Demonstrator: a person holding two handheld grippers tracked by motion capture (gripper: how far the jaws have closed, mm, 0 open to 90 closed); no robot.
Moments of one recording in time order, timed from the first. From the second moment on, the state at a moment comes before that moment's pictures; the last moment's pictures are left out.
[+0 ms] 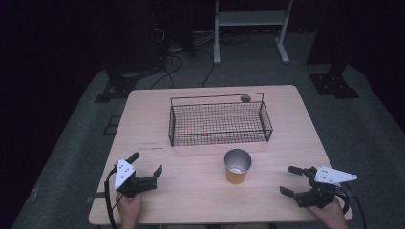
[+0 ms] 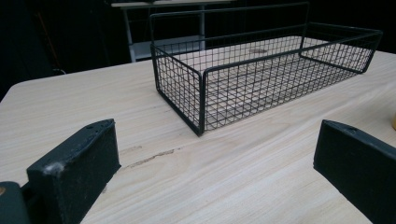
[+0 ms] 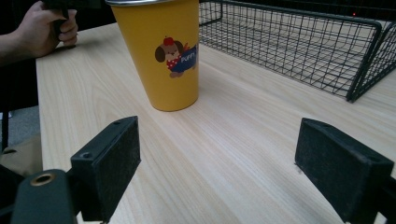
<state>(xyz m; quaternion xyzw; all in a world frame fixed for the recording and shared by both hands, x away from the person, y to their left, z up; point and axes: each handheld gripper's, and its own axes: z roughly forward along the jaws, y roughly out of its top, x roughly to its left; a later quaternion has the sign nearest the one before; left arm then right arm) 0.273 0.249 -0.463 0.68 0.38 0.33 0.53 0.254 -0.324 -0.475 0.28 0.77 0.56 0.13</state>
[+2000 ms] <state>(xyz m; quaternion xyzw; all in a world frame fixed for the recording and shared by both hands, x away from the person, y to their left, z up) 0.272 0.249 -0.463 0.68 0.38 0.34 0.53 0.295 -0.232 -0.450 0.26 0.80 0.53 0.10</state>
